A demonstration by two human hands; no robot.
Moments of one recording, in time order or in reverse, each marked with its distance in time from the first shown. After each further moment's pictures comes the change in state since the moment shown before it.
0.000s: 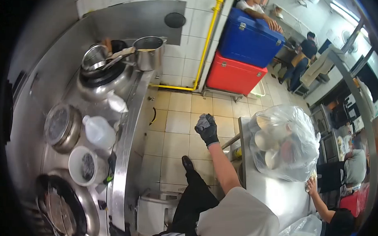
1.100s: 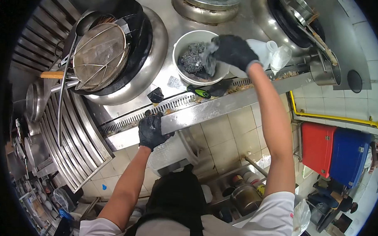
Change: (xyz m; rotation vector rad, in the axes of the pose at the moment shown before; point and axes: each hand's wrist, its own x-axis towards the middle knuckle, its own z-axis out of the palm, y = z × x) left_hand 0.061 0.017 0.021 -0.011 -0.090 -0.213; right_hand 0.091 0.552 0.277 -2.257 -1.632 0.088
